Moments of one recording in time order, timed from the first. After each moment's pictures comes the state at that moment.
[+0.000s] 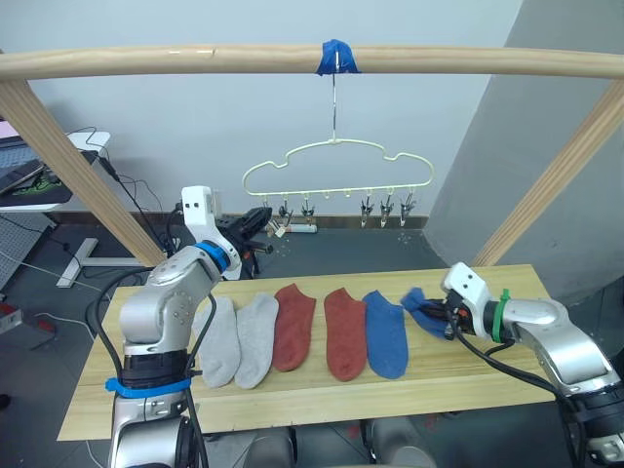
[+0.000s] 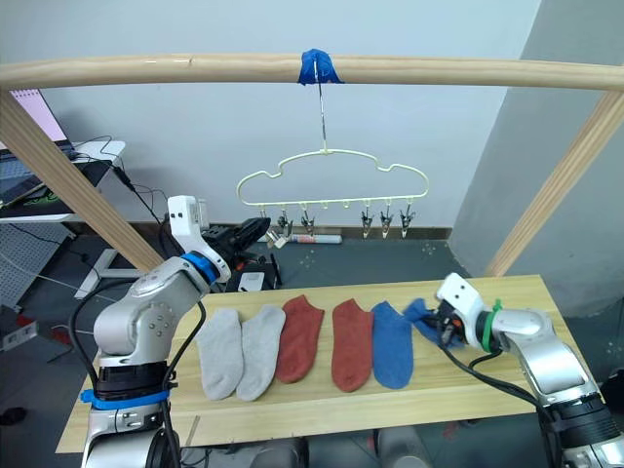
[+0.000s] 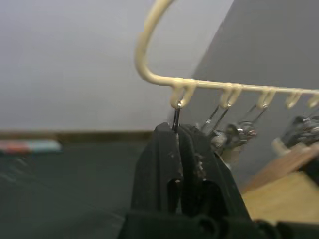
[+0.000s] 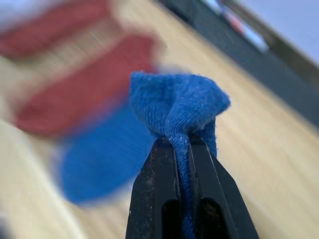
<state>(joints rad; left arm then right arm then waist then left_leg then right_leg) -0.47 0.30 0.31 -0.12 -0.72 0.91 -0.34 -0.24 -0.64 0.13 -0.29 0.24 0.69 0.89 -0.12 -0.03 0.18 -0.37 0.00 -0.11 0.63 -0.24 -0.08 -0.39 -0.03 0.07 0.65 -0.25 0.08</state>
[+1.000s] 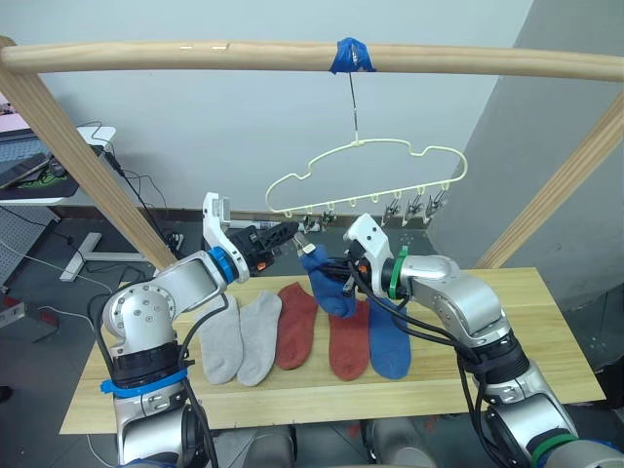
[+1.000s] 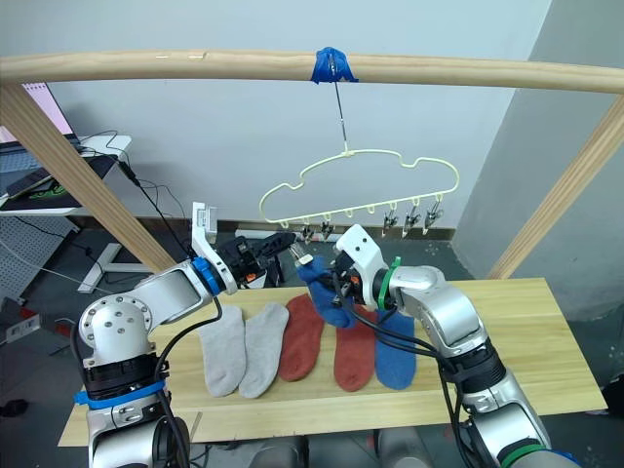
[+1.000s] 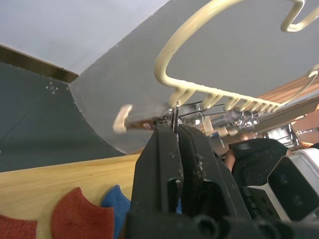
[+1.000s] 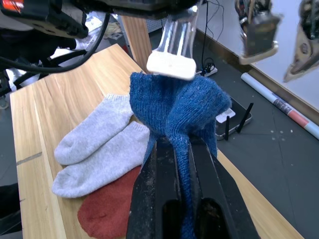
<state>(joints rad) -0.48 0.29 0.37 -0.15 -1.05 1.18 -0.19 -0.57 -0.25 0.29 -0.15 0.27 0.83 0.68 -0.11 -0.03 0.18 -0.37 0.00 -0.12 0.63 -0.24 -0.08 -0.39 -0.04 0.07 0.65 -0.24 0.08</state>
